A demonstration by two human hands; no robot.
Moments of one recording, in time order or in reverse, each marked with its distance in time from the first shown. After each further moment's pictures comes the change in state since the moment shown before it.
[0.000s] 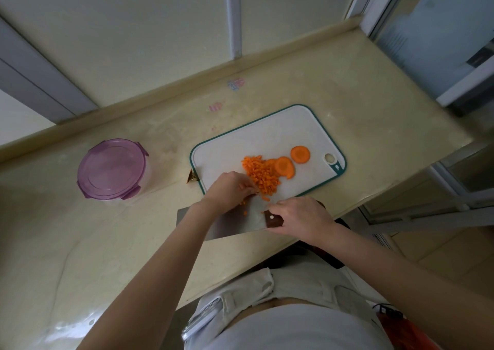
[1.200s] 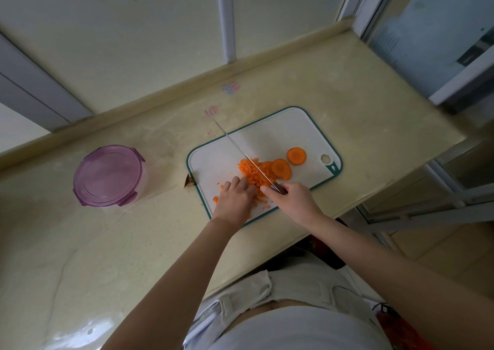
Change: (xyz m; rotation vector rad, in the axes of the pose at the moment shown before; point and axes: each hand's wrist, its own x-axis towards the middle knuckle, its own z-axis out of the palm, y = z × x) left_hand 0.005 -0.008 0.051 0.556 0.152 0.168; right_hand 0.024 -0.002 -0.007 0.812 0.025 0.809
